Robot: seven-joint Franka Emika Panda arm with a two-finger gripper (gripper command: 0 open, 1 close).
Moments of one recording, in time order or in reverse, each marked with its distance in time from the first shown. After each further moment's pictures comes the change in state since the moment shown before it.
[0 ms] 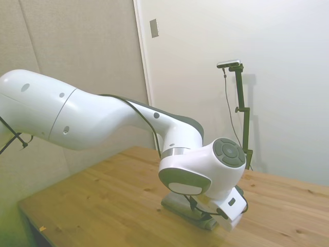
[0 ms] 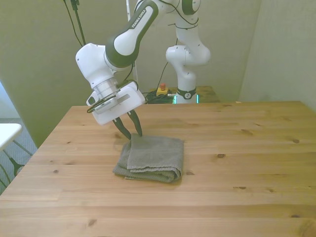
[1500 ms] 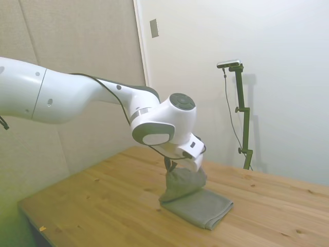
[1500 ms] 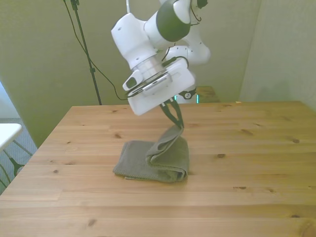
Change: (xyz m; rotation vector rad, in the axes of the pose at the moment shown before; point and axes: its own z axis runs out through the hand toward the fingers) arm -0.124 -0.183 0.025 -0.002 -0.040 -0.332
